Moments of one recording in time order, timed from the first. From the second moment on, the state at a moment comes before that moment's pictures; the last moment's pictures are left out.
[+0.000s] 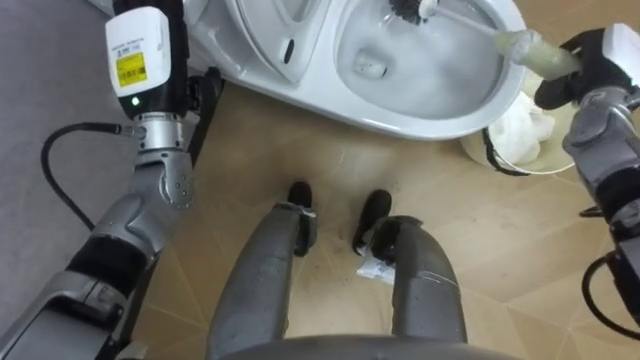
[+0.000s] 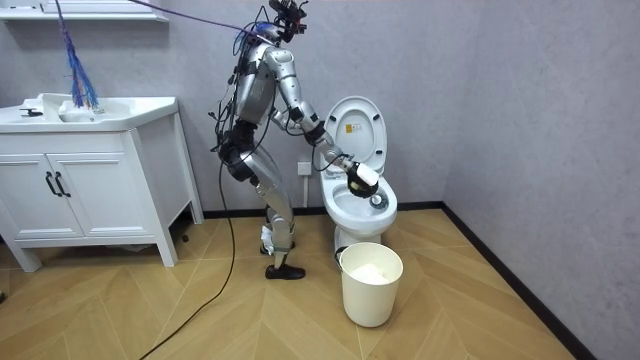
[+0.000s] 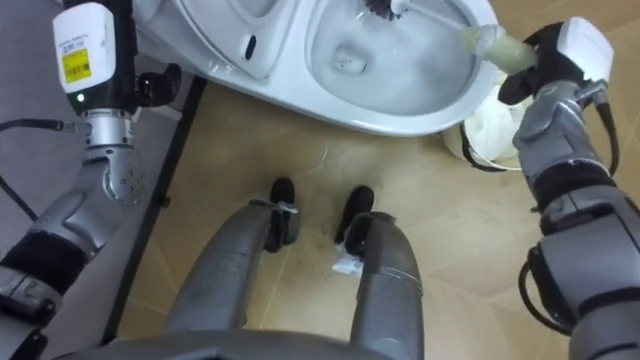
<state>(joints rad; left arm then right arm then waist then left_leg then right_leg) -0.27 0.43 -0.40 0.50 0.58 -0.03 0.75 -0.56 -0.57 0.41 1.09 -0.07 0.09 -0.39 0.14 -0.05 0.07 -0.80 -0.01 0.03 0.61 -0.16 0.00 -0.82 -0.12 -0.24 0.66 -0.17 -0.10</state>
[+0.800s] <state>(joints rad) -0.10 0.41 -0.35 0.60 0.56 -0.05 0.56 -0.28 -0.53 0.36 1.08 0.01 0.04 -0.32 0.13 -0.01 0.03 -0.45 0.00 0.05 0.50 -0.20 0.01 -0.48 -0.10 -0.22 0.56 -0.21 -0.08</state>
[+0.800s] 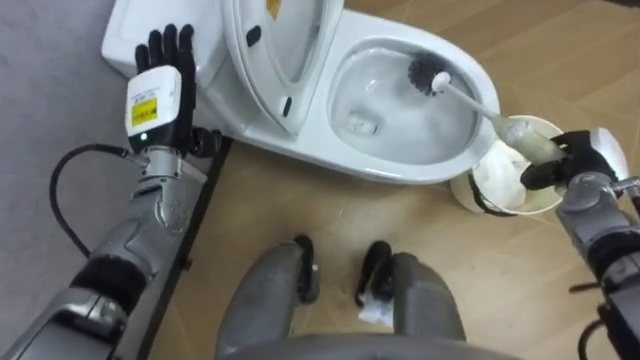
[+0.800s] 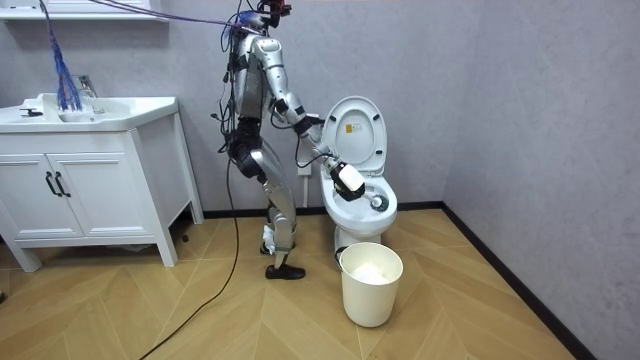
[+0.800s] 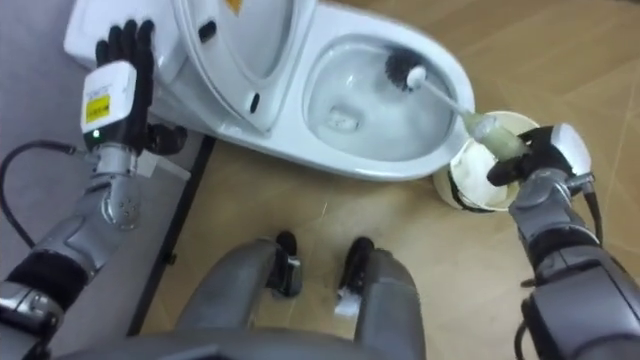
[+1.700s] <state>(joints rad) 0.43 0.30 -0.03 0.44 0.46 -0.14 0.44 0.25 -0.35 0.02 0.69 -0.20 -0.04 -0.31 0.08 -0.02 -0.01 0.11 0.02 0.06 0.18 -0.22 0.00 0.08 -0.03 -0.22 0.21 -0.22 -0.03</state>
